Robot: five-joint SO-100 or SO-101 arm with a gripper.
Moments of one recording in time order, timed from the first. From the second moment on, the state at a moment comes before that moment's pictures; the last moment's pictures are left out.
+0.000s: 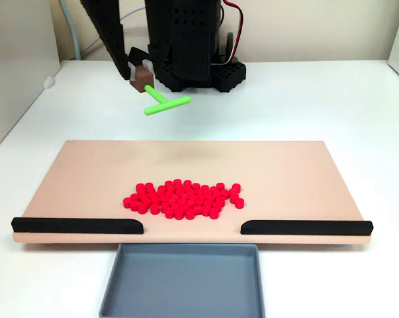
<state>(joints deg) 16.0 94.2 88.2 94.8 -136.8</state>
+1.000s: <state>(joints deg) 28.9 80.2 77.5 93.3 -183.0</state>
